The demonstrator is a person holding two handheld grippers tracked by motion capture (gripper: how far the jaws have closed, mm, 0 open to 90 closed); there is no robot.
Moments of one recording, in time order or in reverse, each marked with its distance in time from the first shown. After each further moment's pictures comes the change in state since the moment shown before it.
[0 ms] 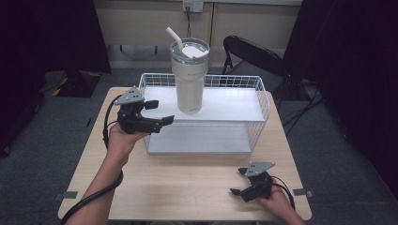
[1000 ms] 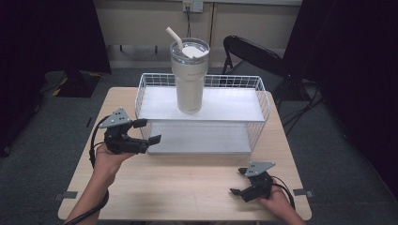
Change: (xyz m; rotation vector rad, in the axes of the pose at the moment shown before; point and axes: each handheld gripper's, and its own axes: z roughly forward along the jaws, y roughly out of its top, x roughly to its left) left arm -0.001 -0.054 -0.028 0.019 -0.006 -0.018; right arm 0.000 0.000 0.000 0.001 0.001 0.001
